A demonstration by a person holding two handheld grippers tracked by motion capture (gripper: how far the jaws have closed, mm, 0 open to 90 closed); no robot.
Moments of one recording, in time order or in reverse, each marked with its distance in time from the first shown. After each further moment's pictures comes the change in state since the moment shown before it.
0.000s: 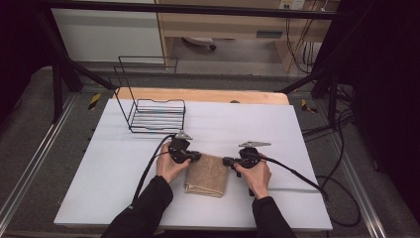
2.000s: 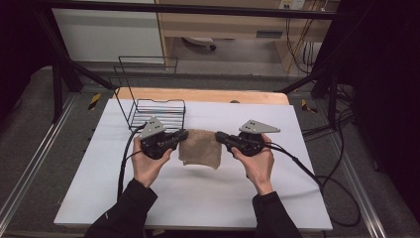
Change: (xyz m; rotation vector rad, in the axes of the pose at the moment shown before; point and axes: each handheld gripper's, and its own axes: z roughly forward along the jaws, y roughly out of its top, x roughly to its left) left arm -0.026 0.019 -0.113 -0.436 0.084 0.126; right arm 0.066 0.068 -0.062 -0.307 0.065 -0.265
